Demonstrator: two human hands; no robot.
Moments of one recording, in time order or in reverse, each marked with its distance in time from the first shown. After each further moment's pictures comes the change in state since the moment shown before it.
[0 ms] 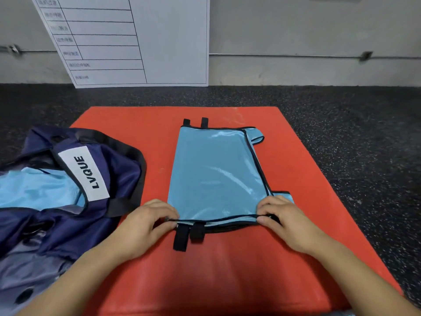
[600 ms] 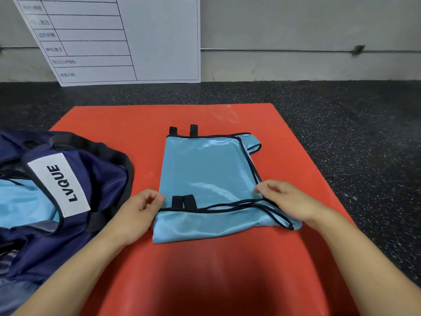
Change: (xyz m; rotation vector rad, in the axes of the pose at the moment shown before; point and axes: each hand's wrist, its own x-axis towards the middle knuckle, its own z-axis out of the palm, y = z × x) left_hand 0.043 -0.009 0.007 -0.461 0.140 -0.623; right_hand 0.050 0.007 -0.030 0.551 -0.113 0.520
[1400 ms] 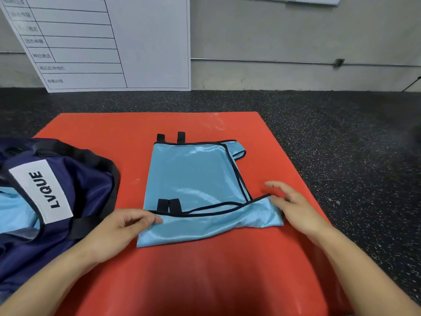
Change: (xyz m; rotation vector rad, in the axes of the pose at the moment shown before) left_hand -0.032 0.024 -0.008 -0.059 -0.243 0.120; right_hand -0.036 0.030 -0.027 0.096 0.253 -0.027
